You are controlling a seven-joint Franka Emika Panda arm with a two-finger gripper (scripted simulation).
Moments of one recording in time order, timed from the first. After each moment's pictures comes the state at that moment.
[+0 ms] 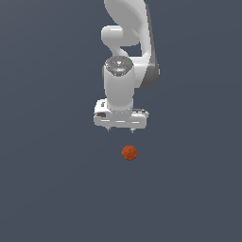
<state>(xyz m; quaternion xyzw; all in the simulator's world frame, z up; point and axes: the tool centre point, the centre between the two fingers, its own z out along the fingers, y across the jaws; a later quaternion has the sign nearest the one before) 0.003 -0.003 0.170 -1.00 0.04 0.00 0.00</state>
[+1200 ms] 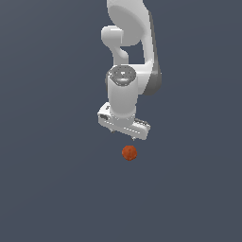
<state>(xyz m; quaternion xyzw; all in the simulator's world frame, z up) 0.016 0.008 0.152 -0.98 0.20 0.00 0.01</state>
